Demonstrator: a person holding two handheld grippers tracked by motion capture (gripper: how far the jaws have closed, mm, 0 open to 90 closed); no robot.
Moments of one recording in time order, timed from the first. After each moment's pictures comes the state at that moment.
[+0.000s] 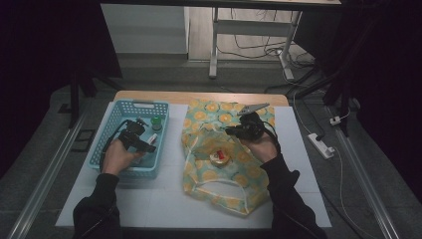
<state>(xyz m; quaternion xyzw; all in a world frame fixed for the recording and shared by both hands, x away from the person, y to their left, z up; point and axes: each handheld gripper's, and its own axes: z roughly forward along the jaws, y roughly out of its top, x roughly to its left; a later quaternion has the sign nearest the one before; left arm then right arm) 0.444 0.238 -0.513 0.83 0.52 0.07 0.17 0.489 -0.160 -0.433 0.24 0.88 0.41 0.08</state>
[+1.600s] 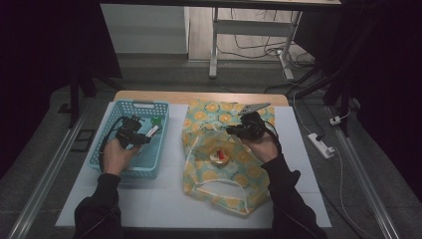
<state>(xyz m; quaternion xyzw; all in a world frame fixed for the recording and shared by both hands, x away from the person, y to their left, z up) 0.435 0.244 -0.491 0.80 0.53 0.10 0.25 0.488 -0.162 -0.430 0.24 0.87 0.41 0.09</state>
